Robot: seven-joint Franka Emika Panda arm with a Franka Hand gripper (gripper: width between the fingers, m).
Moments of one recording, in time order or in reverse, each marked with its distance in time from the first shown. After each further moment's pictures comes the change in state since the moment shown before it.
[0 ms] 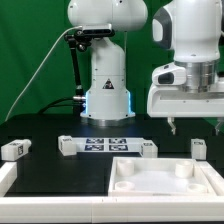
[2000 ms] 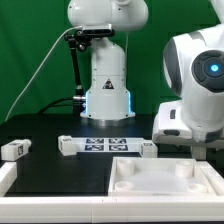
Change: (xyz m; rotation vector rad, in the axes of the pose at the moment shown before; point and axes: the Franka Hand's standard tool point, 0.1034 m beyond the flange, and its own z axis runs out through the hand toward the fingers) arm -0.028 -0.005 0.057 -0.046 -0.614 0.039
